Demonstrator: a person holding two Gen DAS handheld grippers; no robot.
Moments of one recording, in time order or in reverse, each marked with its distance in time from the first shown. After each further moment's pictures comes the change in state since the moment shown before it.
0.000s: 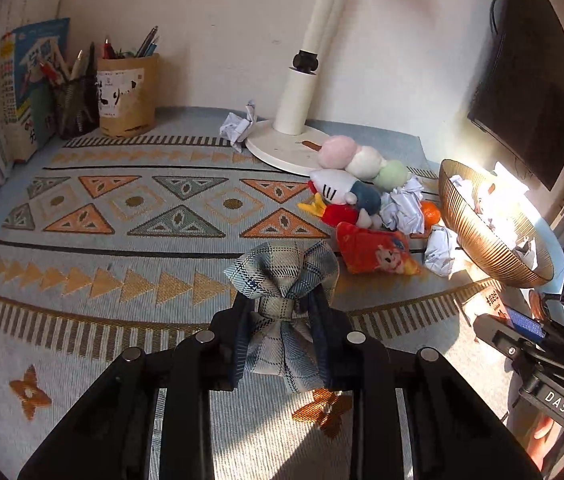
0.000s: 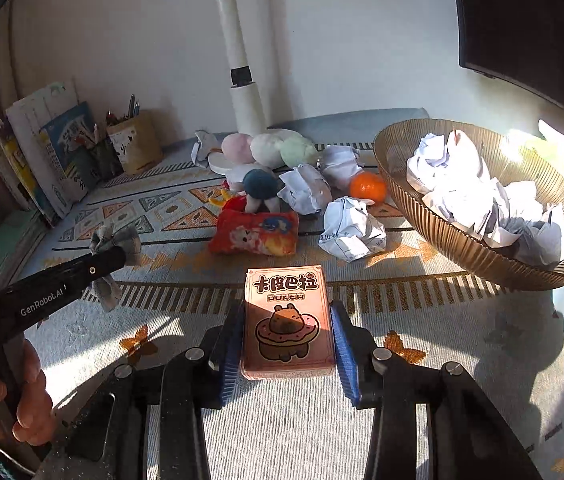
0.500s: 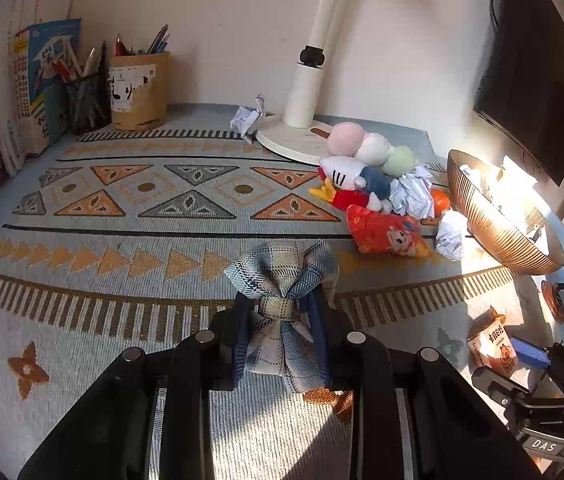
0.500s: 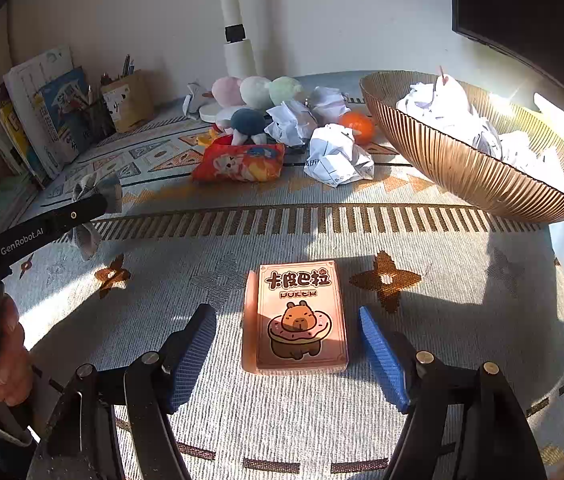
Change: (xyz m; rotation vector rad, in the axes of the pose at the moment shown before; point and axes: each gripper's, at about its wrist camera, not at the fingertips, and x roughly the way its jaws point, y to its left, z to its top) left arm 0.003 0.001 -0.016 0.007 -0.003 0.030; right arm 0.012 -0.001 -0.039 -0.020 0.082 -0.040
